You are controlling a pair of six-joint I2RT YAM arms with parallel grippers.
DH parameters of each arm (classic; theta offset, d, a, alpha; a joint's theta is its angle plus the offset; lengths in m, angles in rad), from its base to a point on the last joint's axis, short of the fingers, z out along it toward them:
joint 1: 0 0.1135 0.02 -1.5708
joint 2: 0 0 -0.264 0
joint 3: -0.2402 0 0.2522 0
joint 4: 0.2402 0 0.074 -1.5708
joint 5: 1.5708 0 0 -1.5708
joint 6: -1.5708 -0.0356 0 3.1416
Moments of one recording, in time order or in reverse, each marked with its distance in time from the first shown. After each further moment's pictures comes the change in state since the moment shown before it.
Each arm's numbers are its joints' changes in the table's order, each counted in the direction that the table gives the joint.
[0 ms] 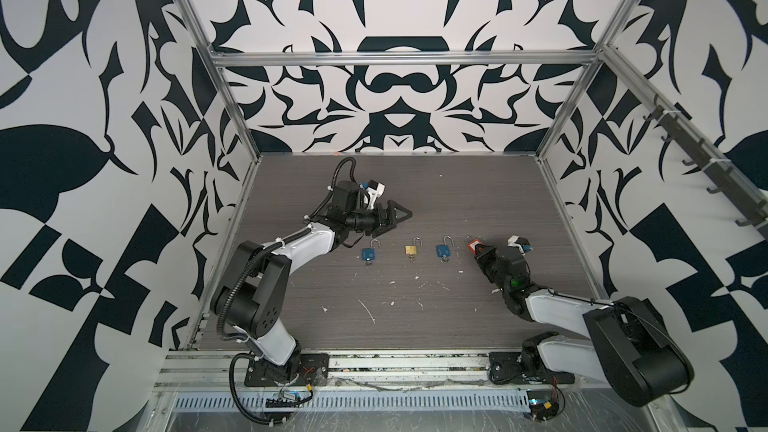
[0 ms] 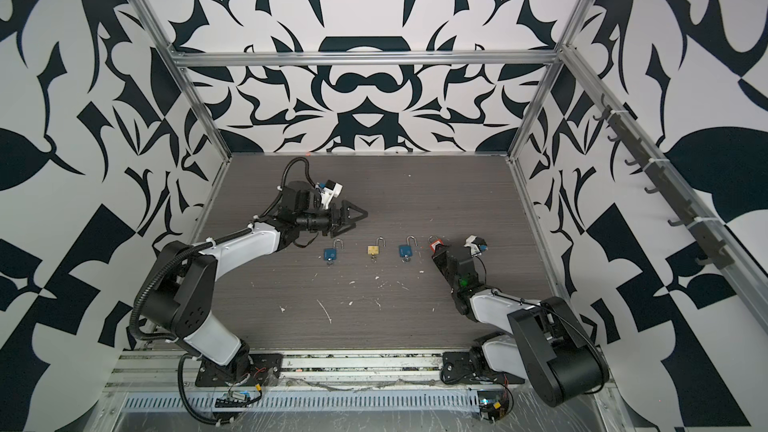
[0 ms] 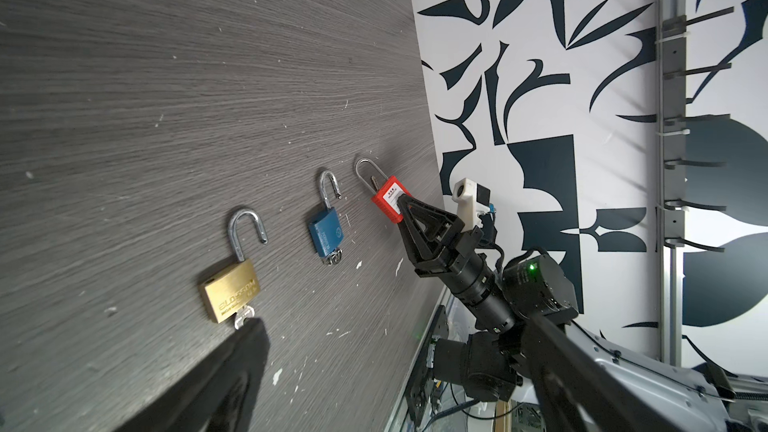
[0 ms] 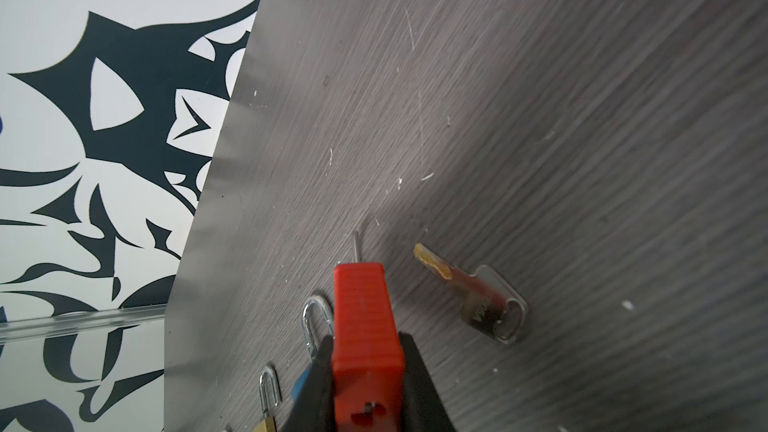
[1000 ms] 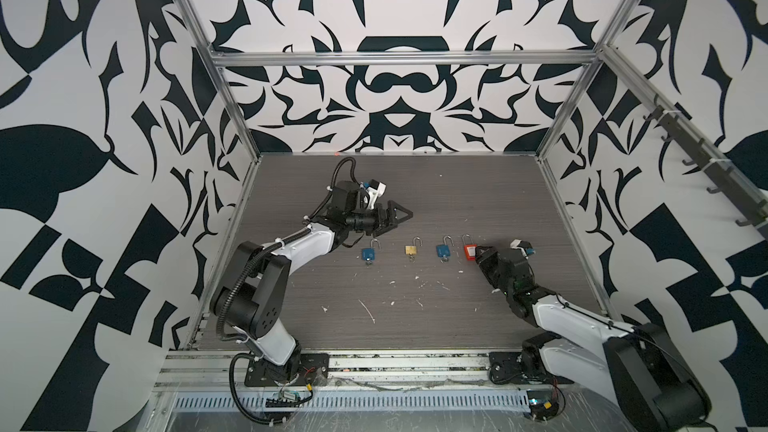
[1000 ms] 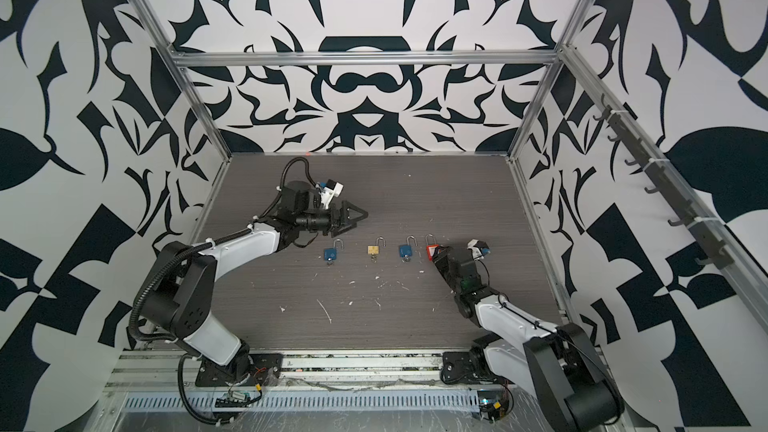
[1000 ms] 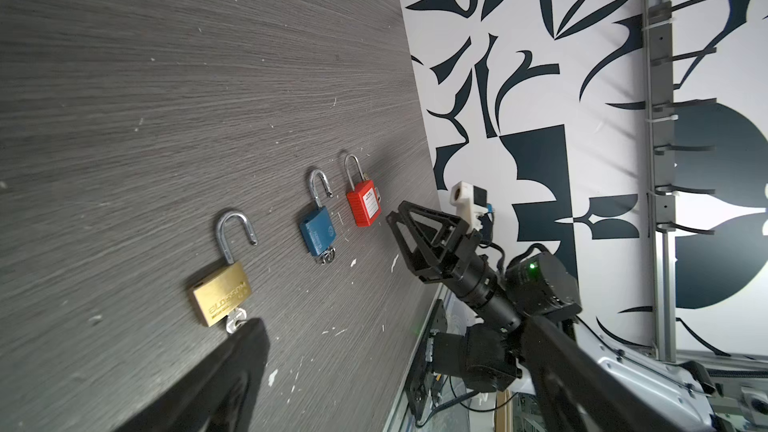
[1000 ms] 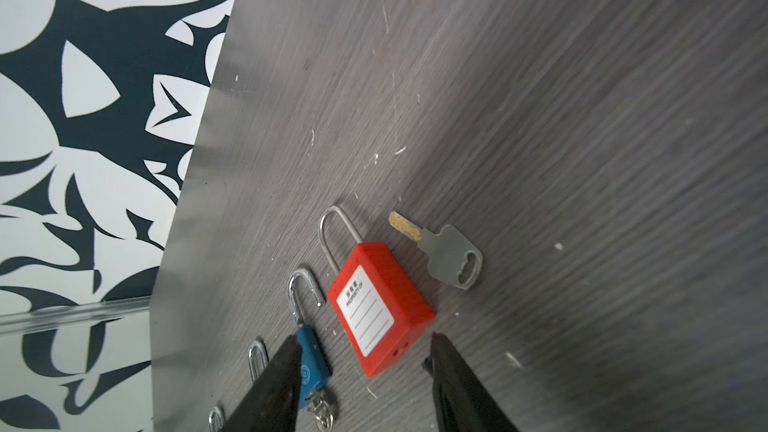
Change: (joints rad) left arm 0.000 -0.016 0.014 -0.013 0.016 -0.024; right arm 0.010 -0.208 -0.028 0.301 0.002 0.014
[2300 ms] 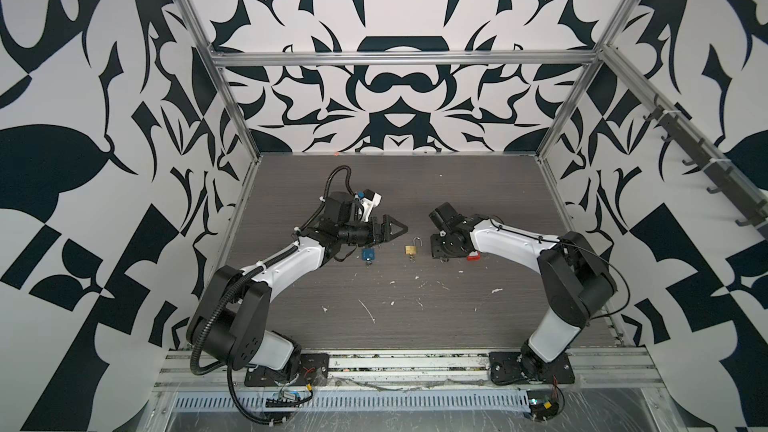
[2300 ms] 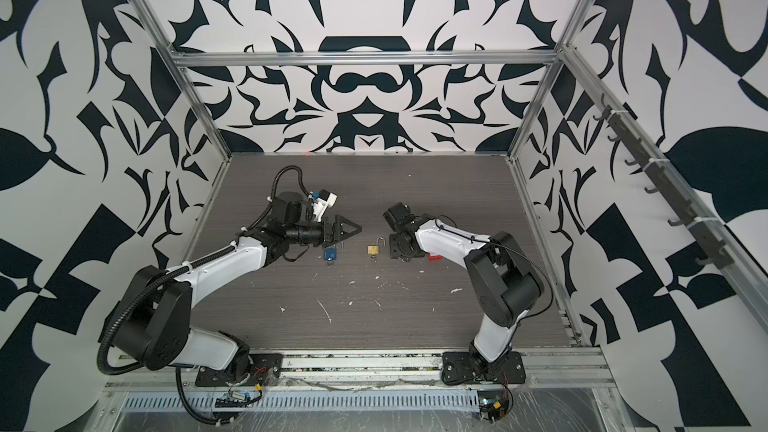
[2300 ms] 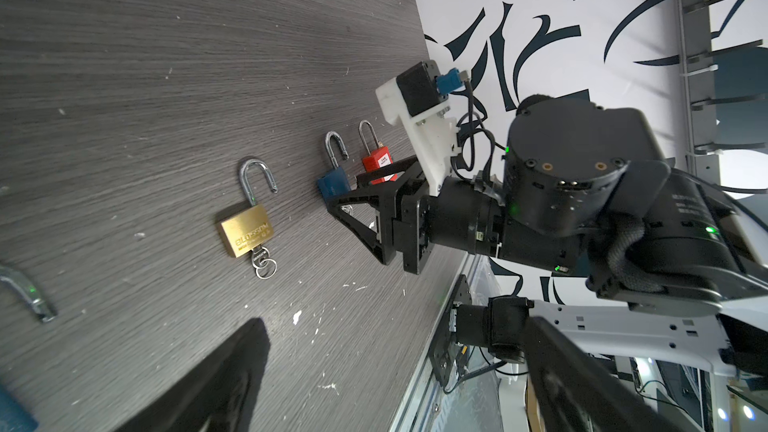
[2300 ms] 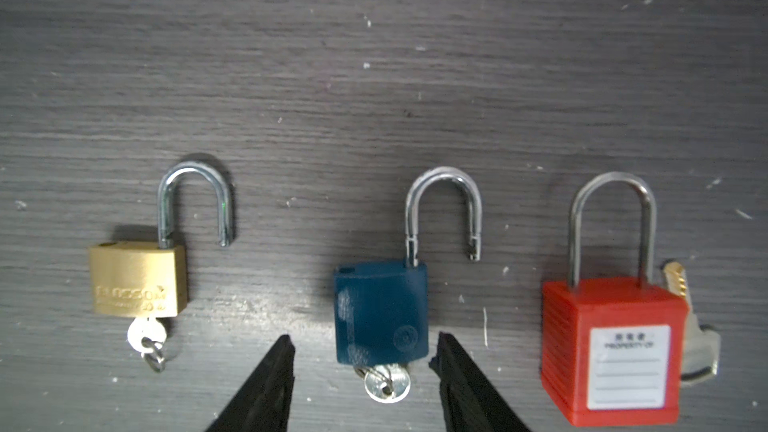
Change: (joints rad) left arm -0.015 -0.164 0.117 0.103 -0.046 -0.107; right arm 0.270 0.689 -0.842 0.789 -0.006 0.661
